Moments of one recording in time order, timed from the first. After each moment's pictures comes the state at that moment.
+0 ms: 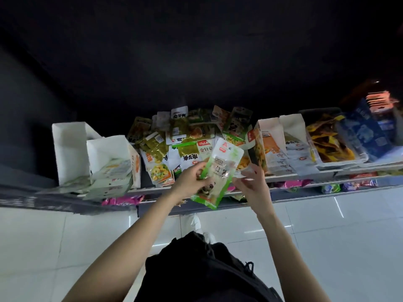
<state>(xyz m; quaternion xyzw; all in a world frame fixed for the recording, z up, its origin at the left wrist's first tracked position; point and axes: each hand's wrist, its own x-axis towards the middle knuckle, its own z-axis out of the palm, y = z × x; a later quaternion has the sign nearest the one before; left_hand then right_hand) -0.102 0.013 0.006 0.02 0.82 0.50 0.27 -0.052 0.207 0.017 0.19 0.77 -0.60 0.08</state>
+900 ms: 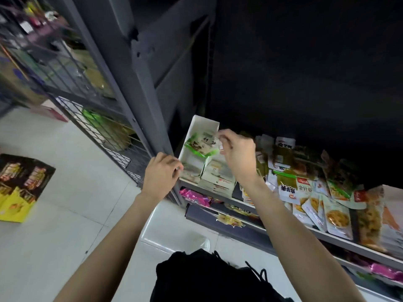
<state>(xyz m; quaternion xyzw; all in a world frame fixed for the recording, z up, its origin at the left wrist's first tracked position) -0.016 -0.304 0.031 -0.06 0.98 0.11 -0.14 -0.135 -0.121 0.083 -0.27 0.87 -0.40 -0.07</state>
